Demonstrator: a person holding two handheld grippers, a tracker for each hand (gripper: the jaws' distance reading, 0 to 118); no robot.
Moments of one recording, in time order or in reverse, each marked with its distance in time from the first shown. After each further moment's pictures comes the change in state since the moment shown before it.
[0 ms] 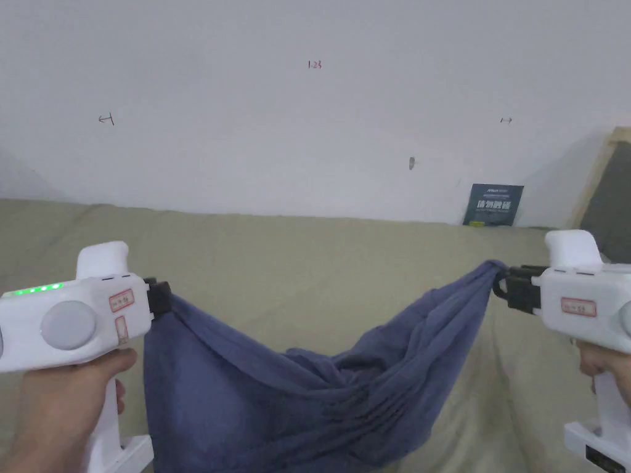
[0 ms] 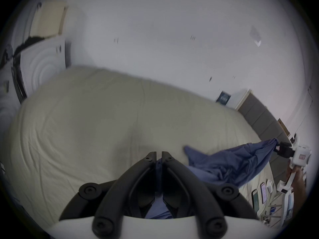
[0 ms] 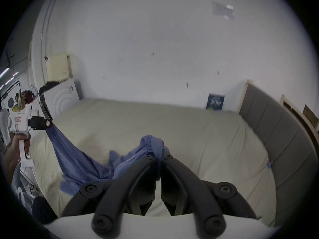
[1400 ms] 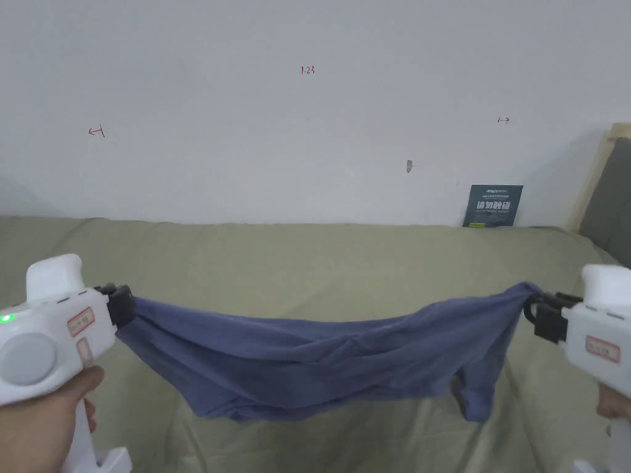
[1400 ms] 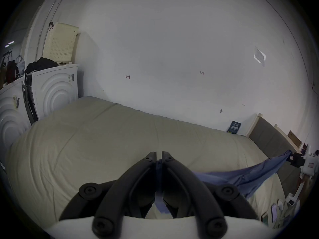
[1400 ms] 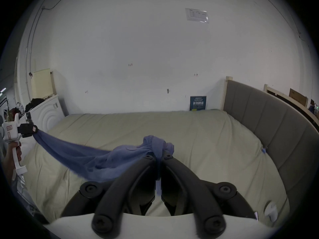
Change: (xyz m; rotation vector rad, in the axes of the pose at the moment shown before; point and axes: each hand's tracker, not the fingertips) left arm -0.034 -0.016 -0.003 0.070 0.067 0.028; right arm 0.014 -0.072 -0.004 0.030 -0.133 -0.133
